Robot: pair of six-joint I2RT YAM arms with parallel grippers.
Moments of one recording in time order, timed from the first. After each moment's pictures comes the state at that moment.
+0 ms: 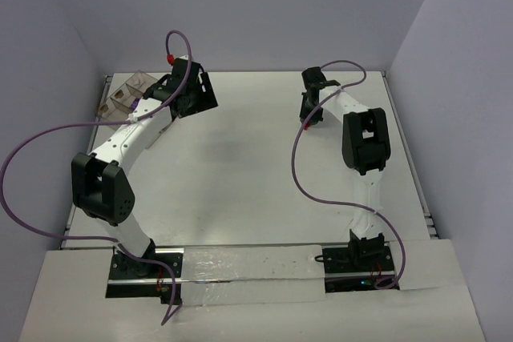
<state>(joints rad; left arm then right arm) -0.41 1.70 1.56 -0.64 -0.20 -0.57 0.21 2.22 1.75 -0.66 0.11 0.41</state>
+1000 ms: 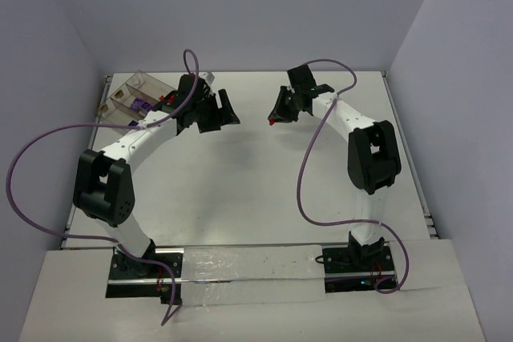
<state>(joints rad) -0.43 1.70 1.34 -0.40 0.23 -0.61 0.35 1.97 1.58 -0.49 -0.21 0.66</state>
